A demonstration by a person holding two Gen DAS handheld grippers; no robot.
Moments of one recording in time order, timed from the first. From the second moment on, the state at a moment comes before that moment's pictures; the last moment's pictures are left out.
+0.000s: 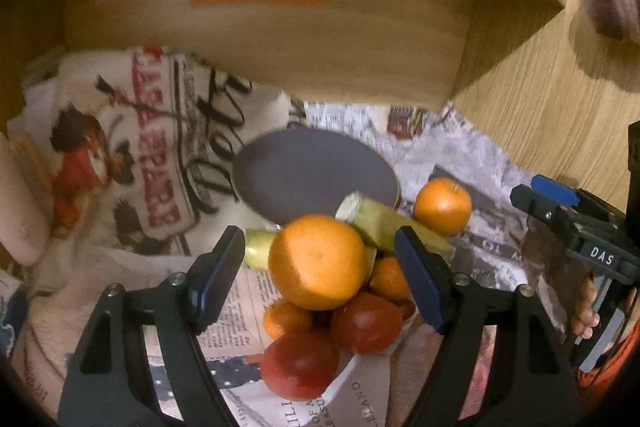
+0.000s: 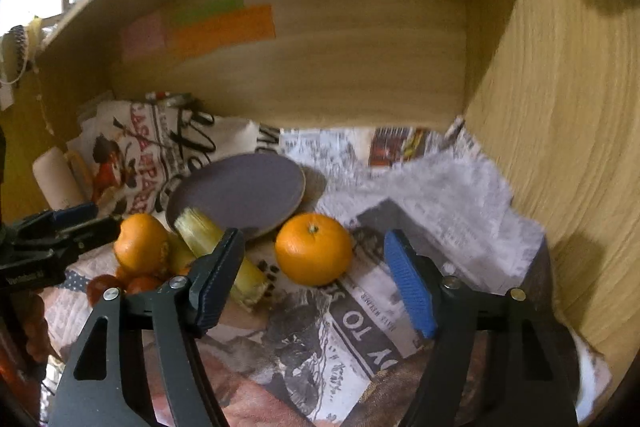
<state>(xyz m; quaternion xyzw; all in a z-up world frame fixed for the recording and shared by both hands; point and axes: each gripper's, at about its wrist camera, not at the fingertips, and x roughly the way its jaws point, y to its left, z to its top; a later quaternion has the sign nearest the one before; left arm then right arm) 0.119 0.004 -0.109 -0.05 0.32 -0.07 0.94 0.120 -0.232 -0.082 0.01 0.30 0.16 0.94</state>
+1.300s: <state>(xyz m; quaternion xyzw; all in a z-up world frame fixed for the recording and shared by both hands) 0.160 0.005 -0.144 -0.06 0.40 -0.11 0.91 0.190 -0.204 -0.132 -0.03 0.42 0.16 0.89</state>
